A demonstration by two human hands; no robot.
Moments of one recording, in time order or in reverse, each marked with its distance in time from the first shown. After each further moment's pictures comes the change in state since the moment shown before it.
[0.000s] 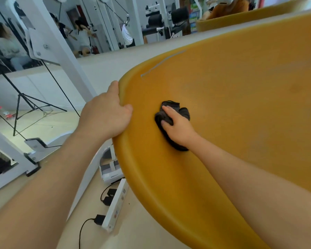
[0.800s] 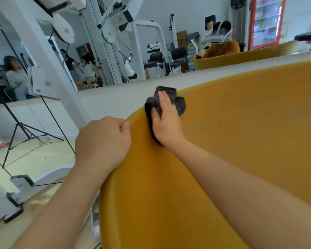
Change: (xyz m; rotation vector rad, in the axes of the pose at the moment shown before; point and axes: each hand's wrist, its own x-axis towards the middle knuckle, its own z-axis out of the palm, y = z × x) left_hand 0.083 -0.009 0.010 0.077 0.295 0.038; right_hand 0.151 -0.047 -0.008 0.028 0.405 -0.169
